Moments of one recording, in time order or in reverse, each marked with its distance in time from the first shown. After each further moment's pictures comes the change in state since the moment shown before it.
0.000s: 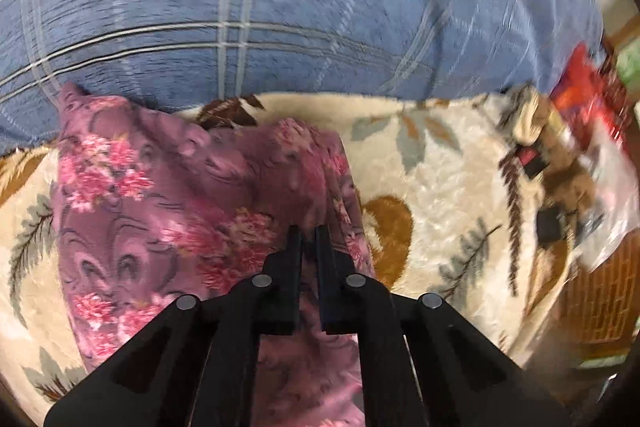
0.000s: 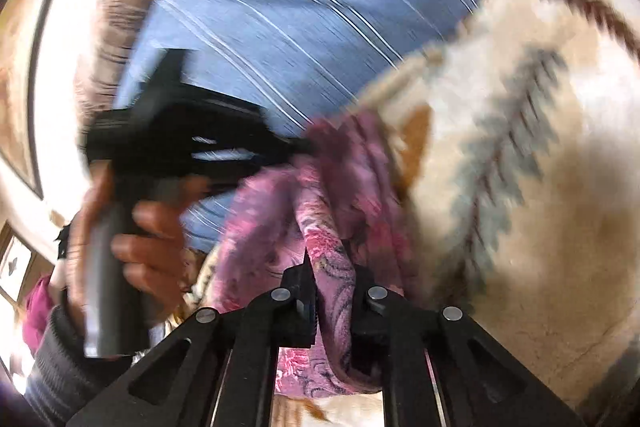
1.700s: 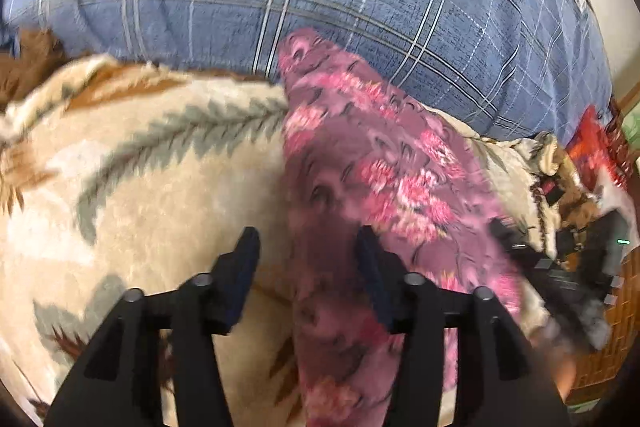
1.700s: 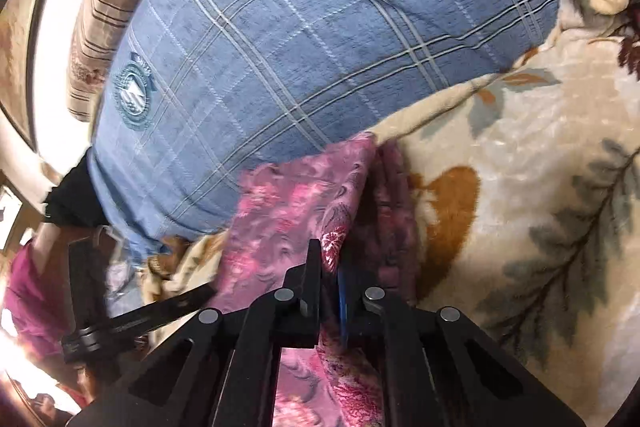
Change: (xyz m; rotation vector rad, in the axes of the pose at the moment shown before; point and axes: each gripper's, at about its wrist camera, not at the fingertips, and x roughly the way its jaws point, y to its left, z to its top) left arm -0.050 0.130 -0.105 -0.163 -0.200 0.022; right arm 0.039 0.030 0.055 -0.249 0.084 -0.136
